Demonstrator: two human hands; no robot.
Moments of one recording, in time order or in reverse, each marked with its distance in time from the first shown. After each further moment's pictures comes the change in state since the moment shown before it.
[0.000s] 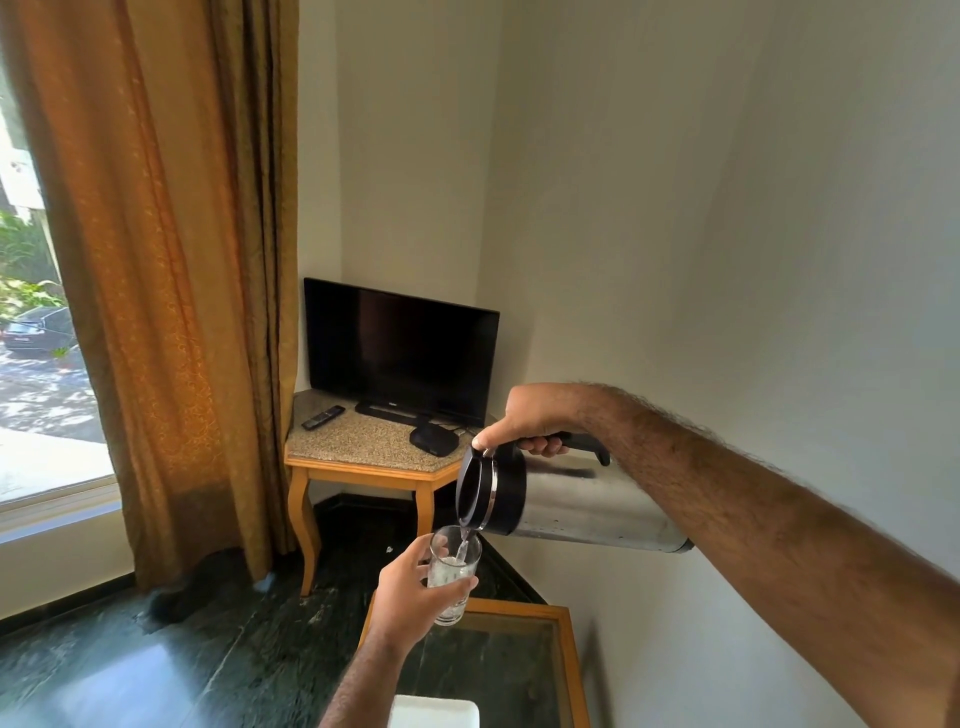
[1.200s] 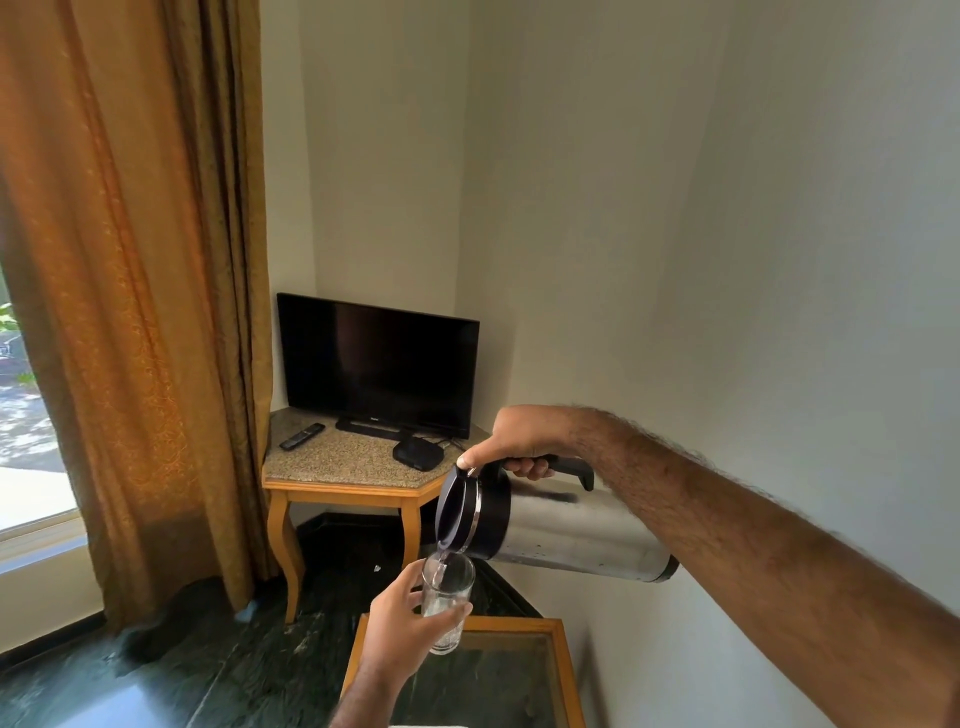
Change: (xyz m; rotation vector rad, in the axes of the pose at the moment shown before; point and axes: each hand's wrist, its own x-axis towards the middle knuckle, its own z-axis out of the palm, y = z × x) left_hand 0.008 0.003 0.012 -0.048 -0.056 0.024; right_hand 0.003 0.018 0.002 0.142 -0.049 -0.013
